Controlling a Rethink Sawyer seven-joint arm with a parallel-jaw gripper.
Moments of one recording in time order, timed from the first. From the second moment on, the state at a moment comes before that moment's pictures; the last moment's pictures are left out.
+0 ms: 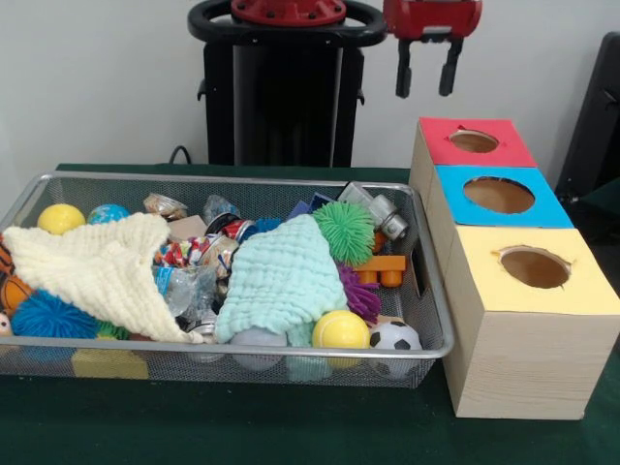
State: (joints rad) arm -0.15 -1.05 0.13 2.16 -0.18 0.37 1.61
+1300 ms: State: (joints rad) arm -0.55 -0.74 0.33 2.09 -0.54 0.36 1.61
